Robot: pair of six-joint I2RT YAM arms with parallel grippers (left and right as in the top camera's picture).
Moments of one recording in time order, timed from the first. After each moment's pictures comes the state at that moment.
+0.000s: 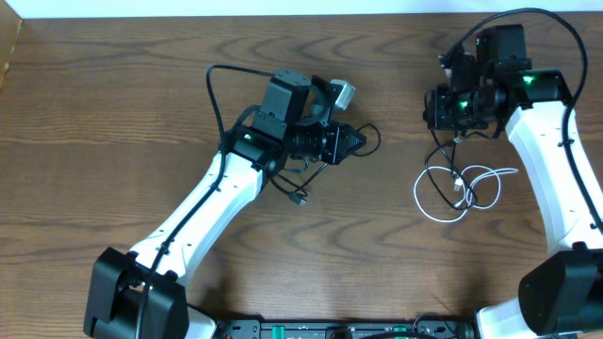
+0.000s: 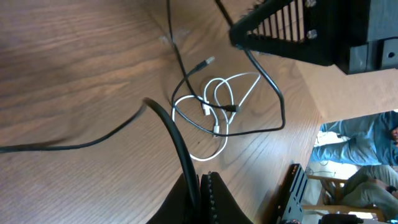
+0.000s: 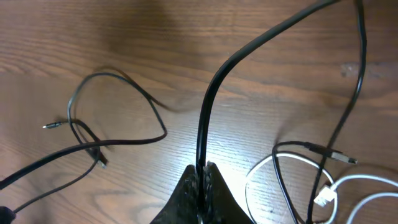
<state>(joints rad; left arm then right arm) -0.48 1.59 1.19 -0.34 0.70 -0.34 0.09 1.68 1.52 -1.00 -0.33 0.12</state>
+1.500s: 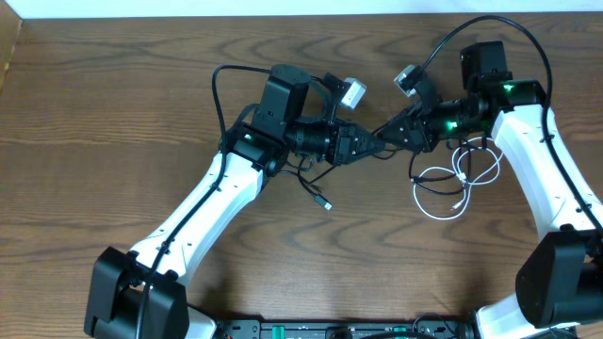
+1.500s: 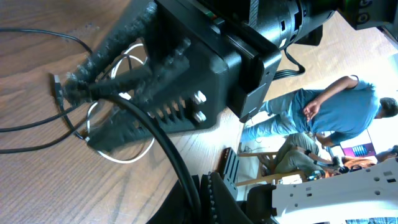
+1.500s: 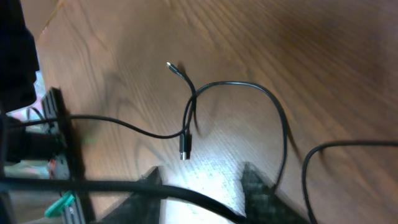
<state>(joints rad) -0.48 1.59 1.19 -0.21 1.00 -0.44 0.10 1.71 1.41 -0.94 -0.85 -0.47</state>
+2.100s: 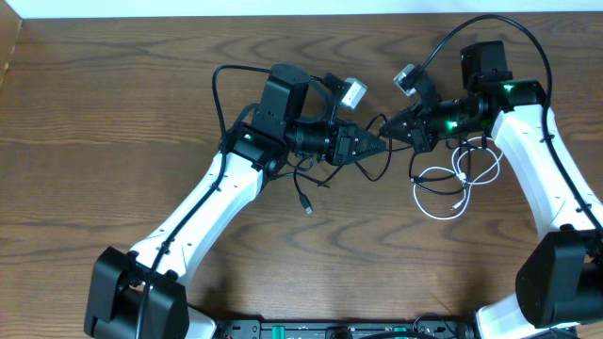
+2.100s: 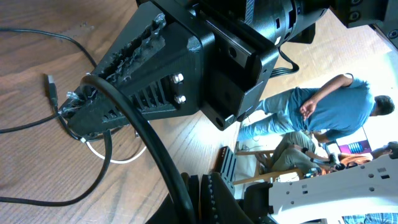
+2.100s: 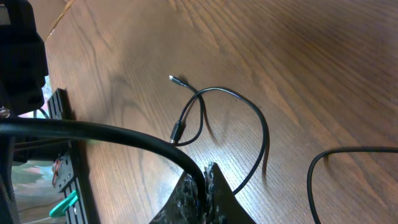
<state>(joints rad) -0.48 1.59 1.19 -0.21 1.01 -0.44 0.10 1.71 1.41 -0.93 -0.87 -0.47</state>
